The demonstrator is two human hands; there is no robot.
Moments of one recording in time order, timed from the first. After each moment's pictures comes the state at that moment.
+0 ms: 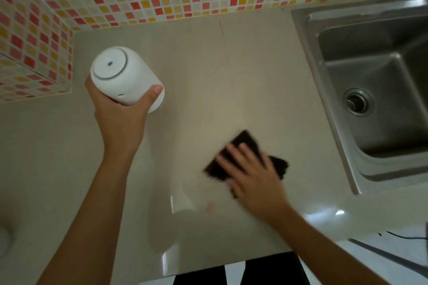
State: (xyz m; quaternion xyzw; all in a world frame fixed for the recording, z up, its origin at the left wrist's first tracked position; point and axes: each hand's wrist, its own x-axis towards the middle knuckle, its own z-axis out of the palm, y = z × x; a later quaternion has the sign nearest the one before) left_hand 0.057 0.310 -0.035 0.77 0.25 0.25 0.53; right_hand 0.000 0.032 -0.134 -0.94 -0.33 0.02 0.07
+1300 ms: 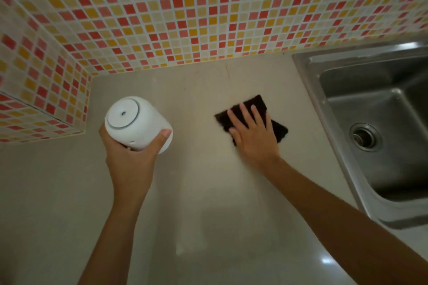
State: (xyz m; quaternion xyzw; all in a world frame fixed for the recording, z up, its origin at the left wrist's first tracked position) left_hand 0.064 0.311 -0.034 0.75 0.28 0.26 0.54; right_hand 0.183 0.089 -0.140 -0.98 -0.21 0.01 0.04
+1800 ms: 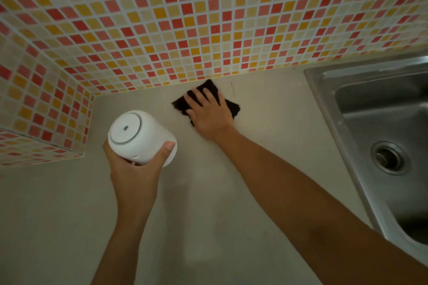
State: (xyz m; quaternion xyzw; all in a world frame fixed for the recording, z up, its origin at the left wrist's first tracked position) left_hand 0.101 0.305 -0.037 0.76 0.30 0.26 0.52; right_hand 0.286 0.219 -0.128 -0.95 -0.31 0.08 0.06
